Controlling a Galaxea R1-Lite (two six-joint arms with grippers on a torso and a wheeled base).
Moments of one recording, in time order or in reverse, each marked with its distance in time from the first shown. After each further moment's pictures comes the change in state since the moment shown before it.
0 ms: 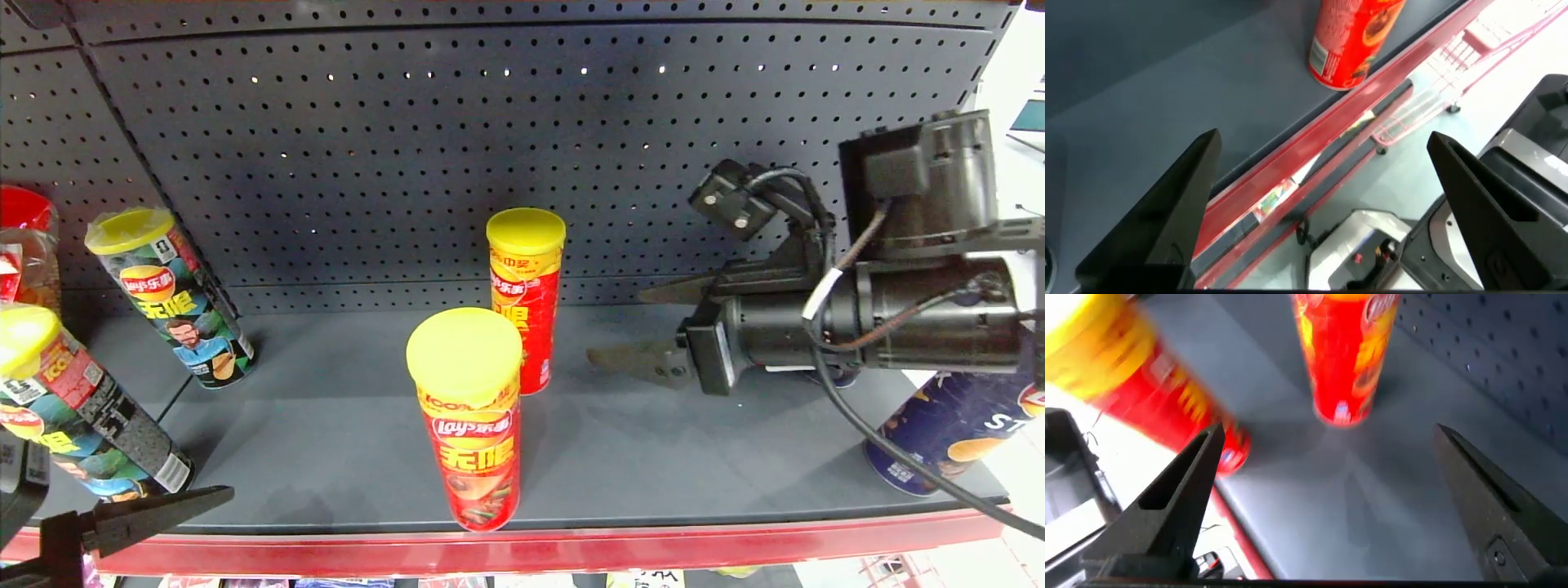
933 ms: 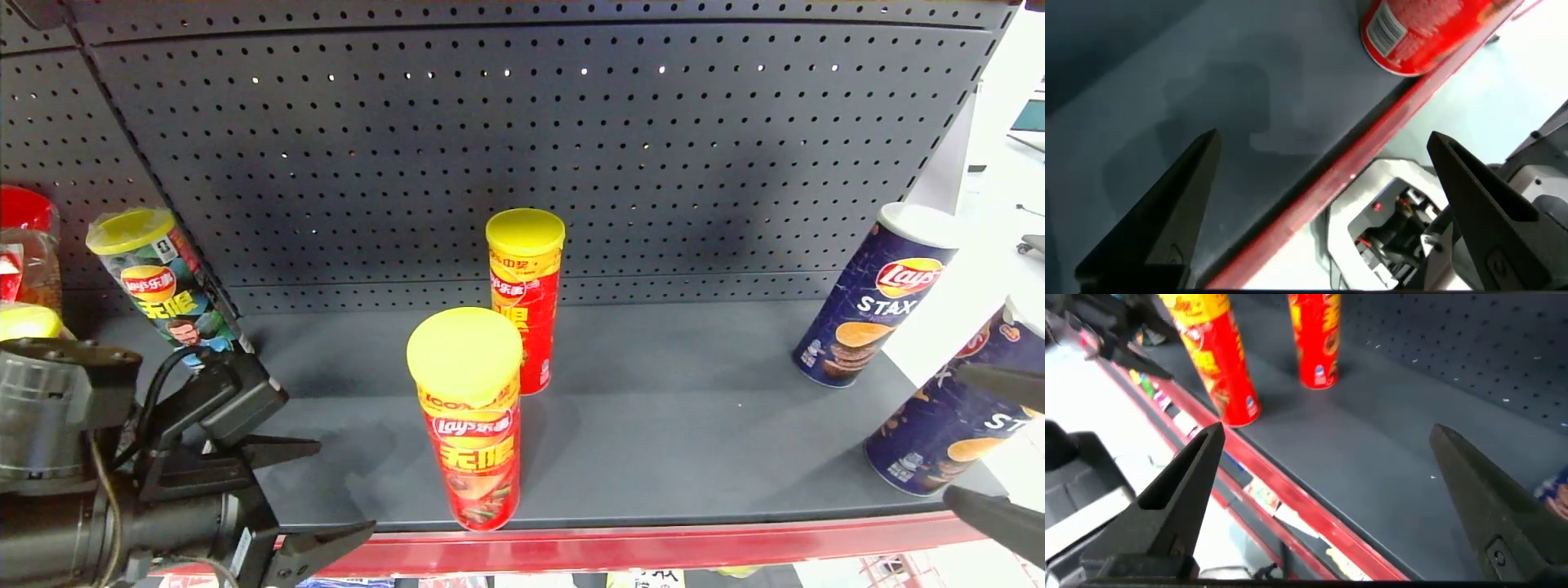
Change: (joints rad) left arm -0.031 0.460 -0.171 -0.014 0.066 0.132; right arm -0.099 -0.766 0.517 -0.051 -0.033 0.076
